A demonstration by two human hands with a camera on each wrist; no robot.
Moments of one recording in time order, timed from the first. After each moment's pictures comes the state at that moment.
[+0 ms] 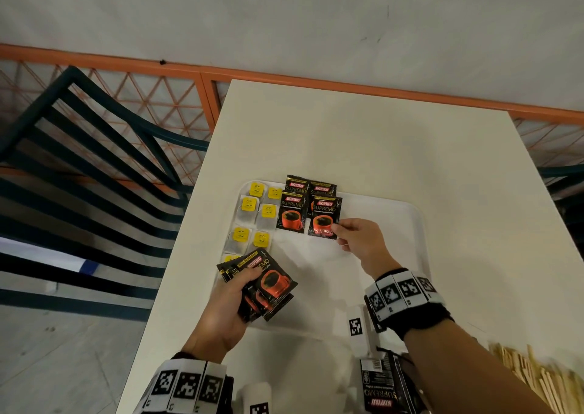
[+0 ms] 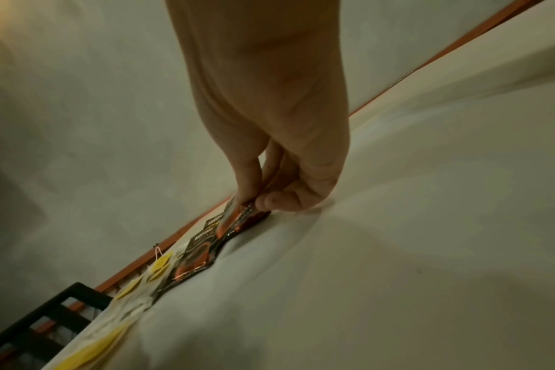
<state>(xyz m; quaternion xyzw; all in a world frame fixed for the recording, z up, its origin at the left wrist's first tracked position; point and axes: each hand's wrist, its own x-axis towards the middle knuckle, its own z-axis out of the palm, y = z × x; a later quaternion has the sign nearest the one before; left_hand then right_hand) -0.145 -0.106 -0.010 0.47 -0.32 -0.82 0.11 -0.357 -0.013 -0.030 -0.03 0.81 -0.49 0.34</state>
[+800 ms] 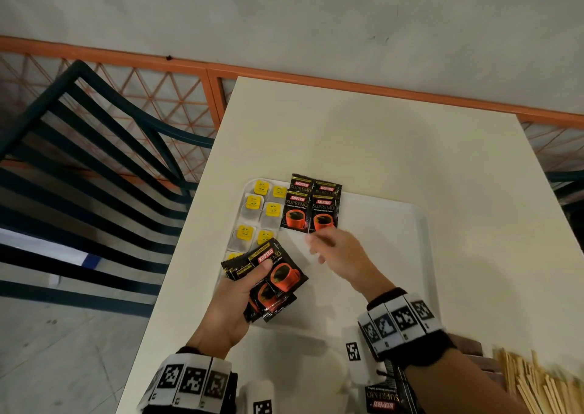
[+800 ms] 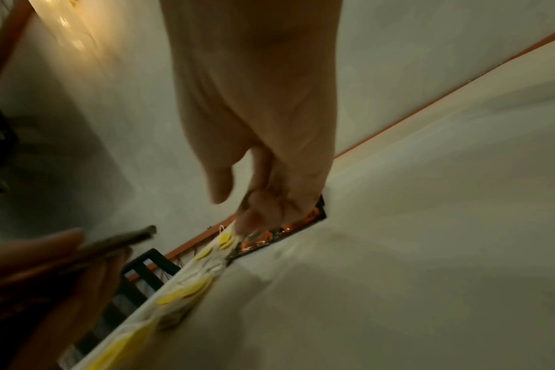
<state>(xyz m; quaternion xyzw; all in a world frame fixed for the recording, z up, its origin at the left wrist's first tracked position) -0.147 -0.105 -0.010 0.45 -0.36 -0.81 0.12 -0.315 -0.019 -0.010 -0.24 0.81 -0.36 0.38</state>
